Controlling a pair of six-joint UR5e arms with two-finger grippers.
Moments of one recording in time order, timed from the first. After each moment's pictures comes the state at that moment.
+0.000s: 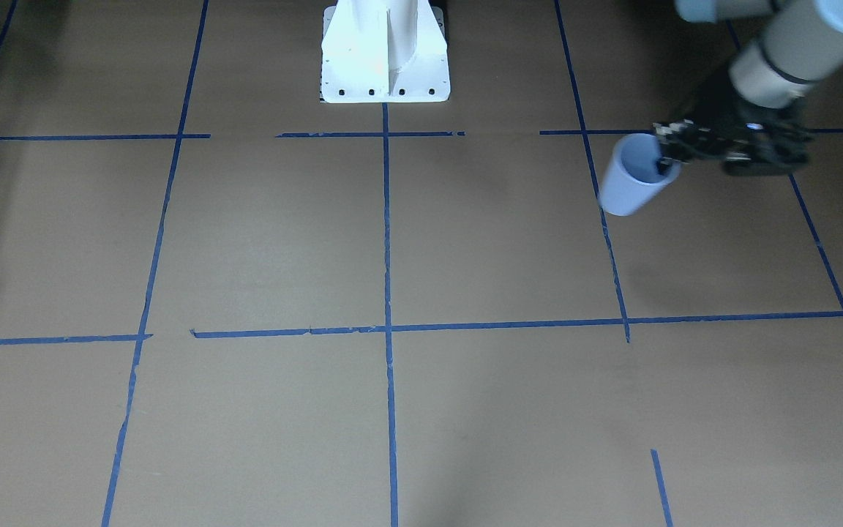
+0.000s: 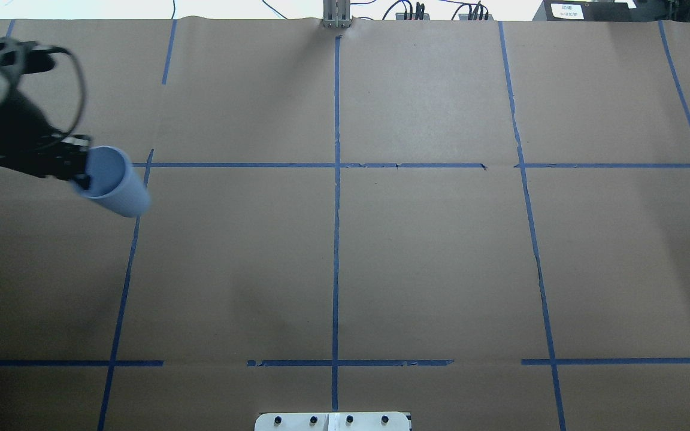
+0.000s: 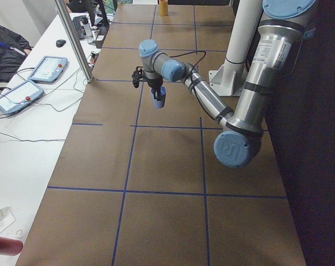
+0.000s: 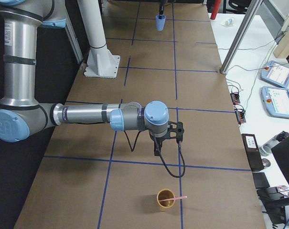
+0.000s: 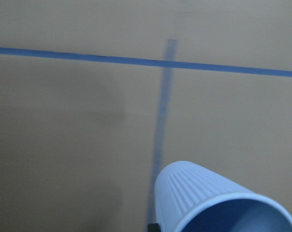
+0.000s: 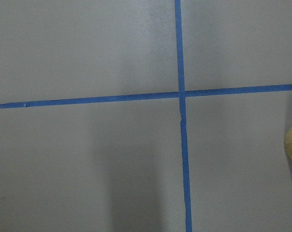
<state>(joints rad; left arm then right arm) -0.94 -1.95 -2.06 -1.25 -2.32 -0.89 1.61 -1.69 1.77 -1.54 2.45 0.13</state>
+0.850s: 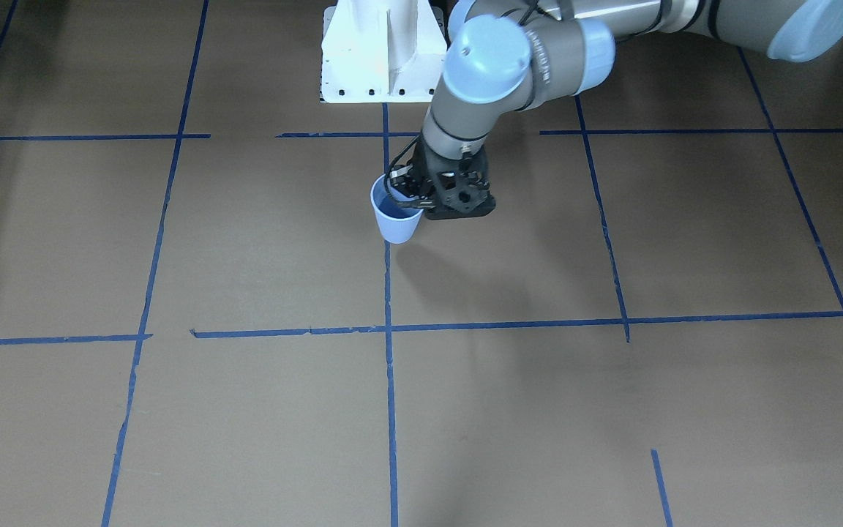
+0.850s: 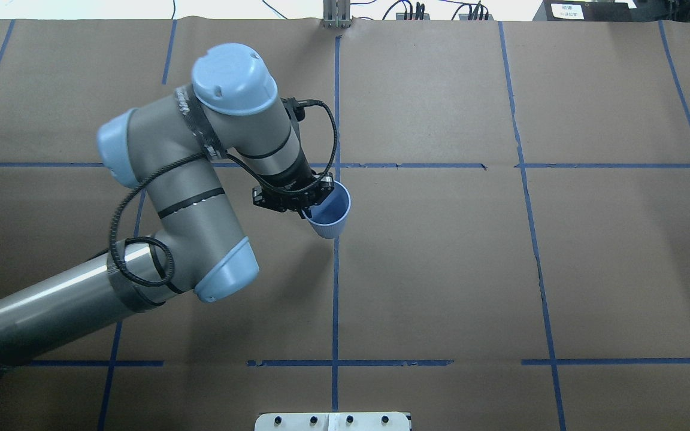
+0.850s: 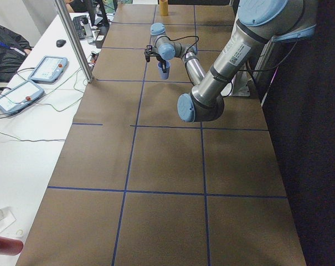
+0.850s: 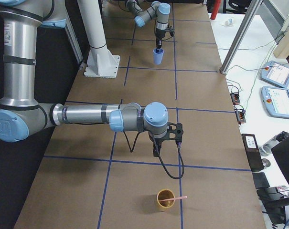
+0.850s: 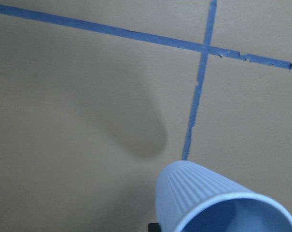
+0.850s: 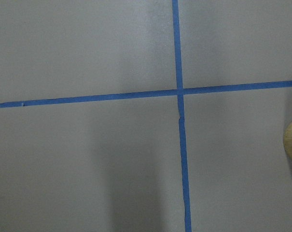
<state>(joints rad) -0.61 -2.37 -1.59 -1.60 -2.12 -1.32 1.61 -1.69 1.77 -1.54 2.46 0.13</state>
